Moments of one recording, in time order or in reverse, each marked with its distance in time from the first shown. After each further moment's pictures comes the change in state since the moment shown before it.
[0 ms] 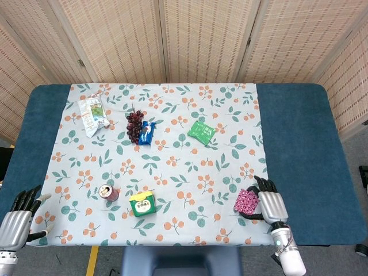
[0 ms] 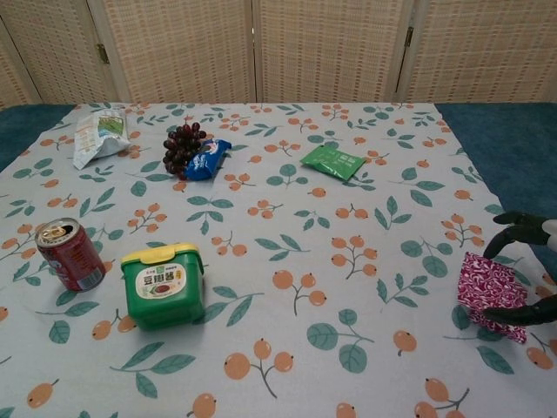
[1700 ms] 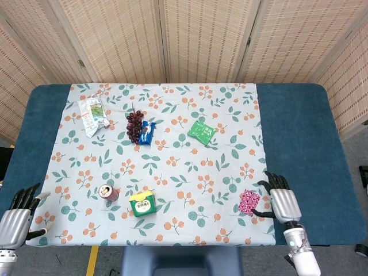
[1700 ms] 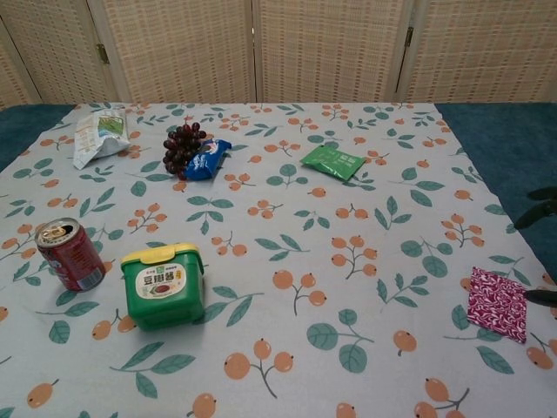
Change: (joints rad) left arm -0.006 0.016 -0.013 -0.028 -0.007 0.003 0.012; right arm -0.038 0.107 -0.005 -0.002 -0.135 0.046 0.102
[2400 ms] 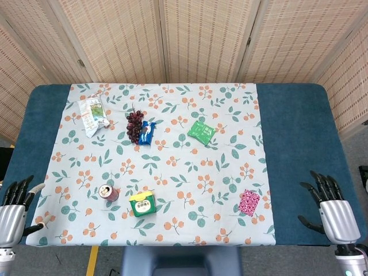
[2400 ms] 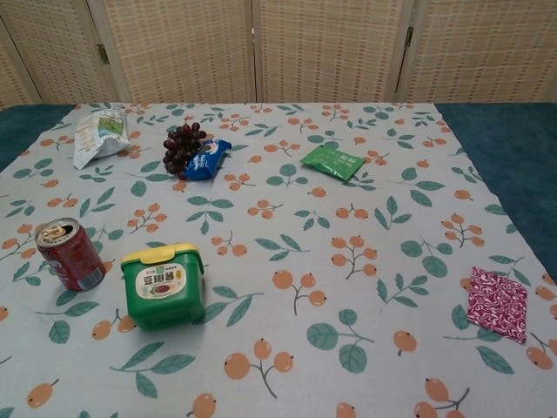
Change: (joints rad) left arm 0.009 0.036 -0.037 -0.122 0.010 0.081 0.093; right arm -0.179 0.277 -0.085 0.015 -0.346 0.316 0.268
